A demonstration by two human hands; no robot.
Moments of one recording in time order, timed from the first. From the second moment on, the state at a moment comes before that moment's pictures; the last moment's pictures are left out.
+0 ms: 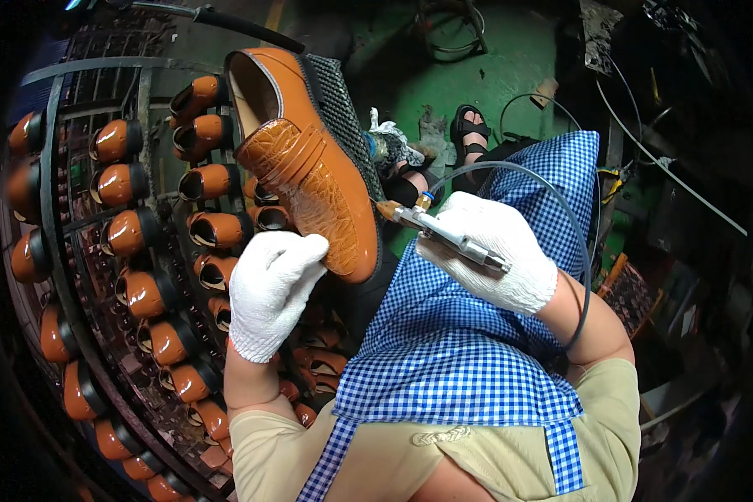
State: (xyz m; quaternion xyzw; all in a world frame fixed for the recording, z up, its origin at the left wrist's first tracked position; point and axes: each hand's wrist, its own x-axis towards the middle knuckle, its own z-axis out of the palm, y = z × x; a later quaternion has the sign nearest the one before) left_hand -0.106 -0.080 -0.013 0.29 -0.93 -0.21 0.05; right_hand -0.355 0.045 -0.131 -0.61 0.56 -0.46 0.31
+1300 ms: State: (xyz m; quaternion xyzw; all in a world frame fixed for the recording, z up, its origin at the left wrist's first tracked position) left_hand -0.272 -0.213 -0.013 0.37 -0.92 0.04 -0.13; right_hand -0.363 -0.042 -0.152 -0.45 0.63 -0.60 0.20
